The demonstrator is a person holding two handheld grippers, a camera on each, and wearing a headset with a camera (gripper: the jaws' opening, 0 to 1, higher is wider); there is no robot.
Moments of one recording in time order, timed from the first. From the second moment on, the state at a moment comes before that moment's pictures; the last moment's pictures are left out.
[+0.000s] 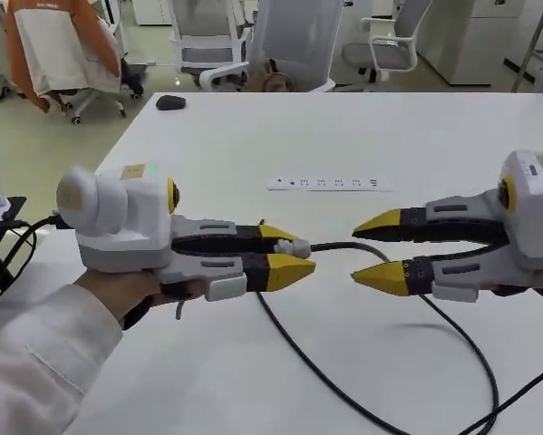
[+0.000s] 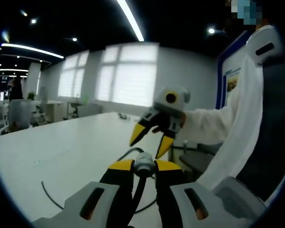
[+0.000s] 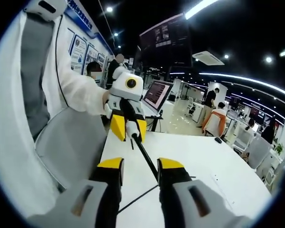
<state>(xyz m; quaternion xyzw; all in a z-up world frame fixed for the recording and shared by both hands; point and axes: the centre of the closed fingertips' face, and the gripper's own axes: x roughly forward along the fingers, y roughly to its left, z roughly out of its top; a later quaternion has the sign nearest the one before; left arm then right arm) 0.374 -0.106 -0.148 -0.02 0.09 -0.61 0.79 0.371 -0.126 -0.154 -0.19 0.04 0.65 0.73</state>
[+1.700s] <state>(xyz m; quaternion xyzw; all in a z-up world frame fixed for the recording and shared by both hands) 0.384 -0.099 -0.158 -0.02 0.10 -0.60 0.79 0.380 -0.138 -0.173 -0.17 0.07 0.65 0.74</state>
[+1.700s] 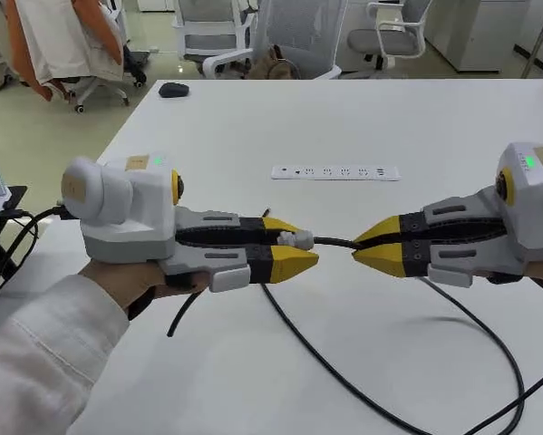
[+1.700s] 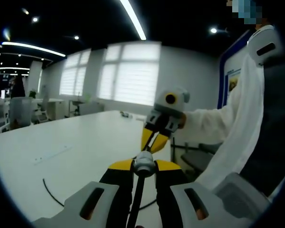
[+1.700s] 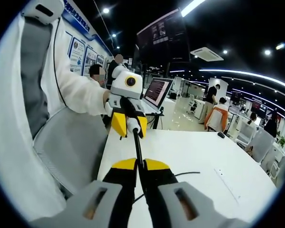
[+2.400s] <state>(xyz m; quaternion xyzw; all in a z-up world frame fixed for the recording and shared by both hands) 0.385 -0.097 -0.161 -0.02 0.11 -0.60 0.79 0.382 -0.173 -0.191 -0.16 0.10 0.62 0.76</state>
